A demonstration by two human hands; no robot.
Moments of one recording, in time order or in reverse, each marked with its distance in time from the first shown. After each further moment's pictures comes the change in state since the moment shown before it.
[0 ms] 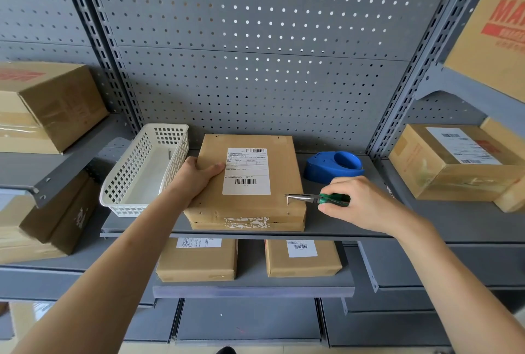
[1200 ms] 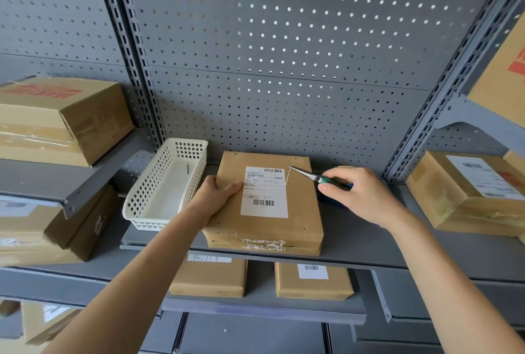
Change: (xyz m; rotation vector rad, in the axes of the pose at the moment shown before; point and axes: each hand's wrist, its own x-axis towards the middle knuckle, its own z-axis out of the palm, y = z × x) left_hand -0.002 0.001 -0.005 -0.076 -0.072 -0.047; right_hand 0.059 -0.038 -0.024 0.168 0.177 0.020
